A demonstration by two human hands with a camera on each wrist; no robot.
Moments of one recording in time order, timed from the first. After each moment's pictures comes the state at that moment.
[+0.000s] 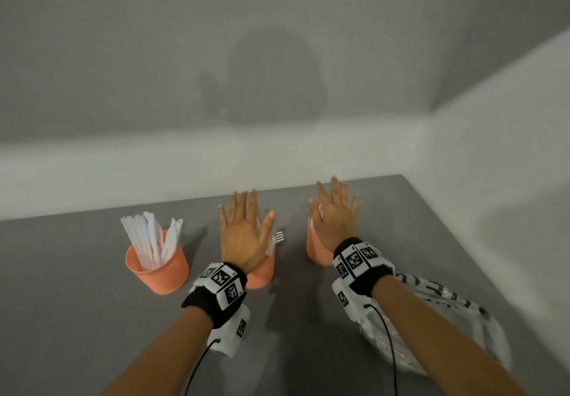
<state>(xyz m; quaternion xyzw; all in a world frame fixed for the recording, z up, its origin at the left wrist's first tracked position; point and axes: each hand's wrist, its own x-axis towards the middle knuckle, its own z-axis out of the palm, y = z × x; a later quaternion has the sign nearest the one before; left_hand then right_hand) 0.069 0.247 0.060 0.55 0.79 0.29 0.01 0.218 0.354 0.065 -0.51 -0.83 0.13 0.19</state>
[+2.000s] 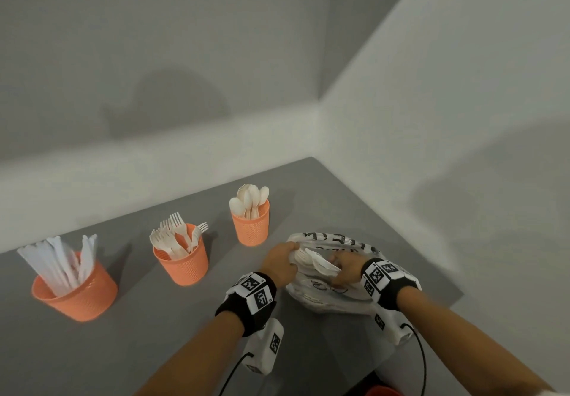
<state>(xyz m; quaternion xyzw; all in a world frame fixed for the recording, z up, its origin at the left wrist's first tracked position) 0.250 0.244 0.029 0.64 0.65 0.19 0.36 0.434 0.292 0.017 -0.58 -0.75 0.29 -0.15</state>
